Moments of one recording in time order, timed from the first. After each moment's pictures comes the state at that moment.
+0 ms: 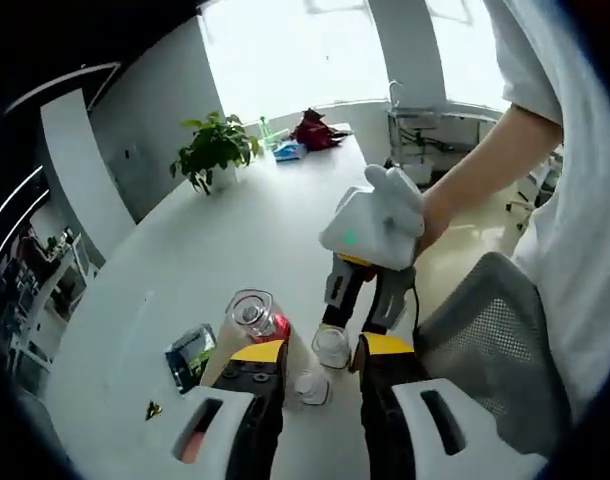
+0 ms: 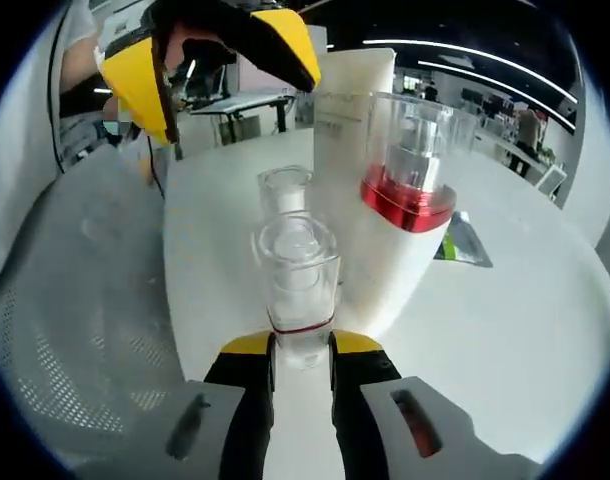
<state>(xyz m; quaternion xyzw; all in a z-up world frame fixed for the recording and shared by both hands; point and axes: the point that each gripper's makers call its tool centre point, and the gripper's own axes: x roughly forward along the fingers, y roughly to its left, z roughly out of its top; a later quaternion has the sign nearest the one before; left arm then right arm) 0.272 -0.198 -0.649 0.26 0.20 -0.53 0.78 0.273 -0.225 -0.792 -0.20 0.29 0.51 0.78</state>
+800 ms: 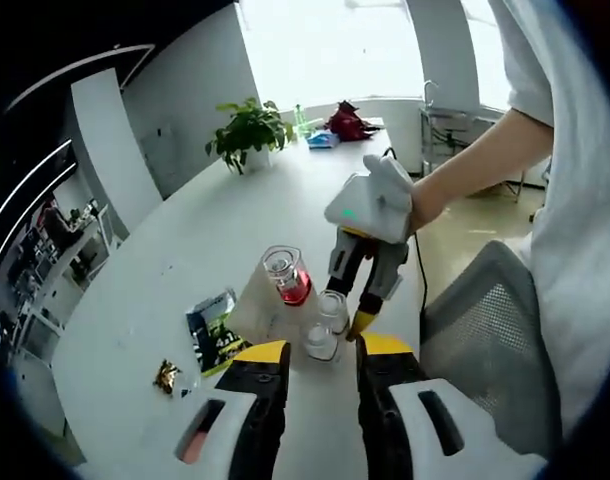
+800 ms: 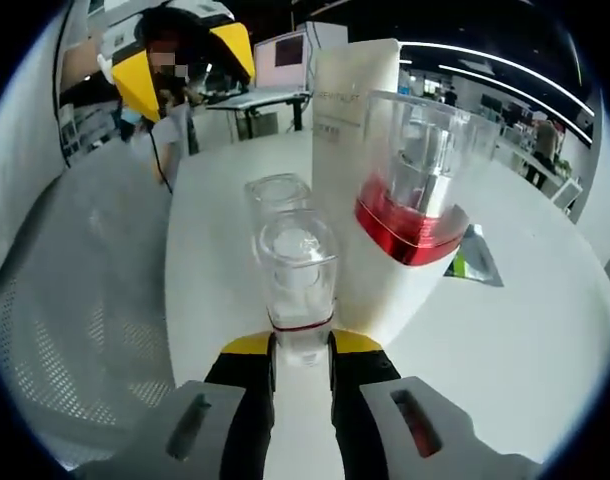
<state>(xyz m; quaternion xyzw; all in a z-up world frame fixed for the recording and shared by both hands) 0.269 -0.165 -0.653 0.26 0.23 -0.49 0.80 0.282 -0.217 -0.792 -0.21 0.29 0.55 0.76</state>
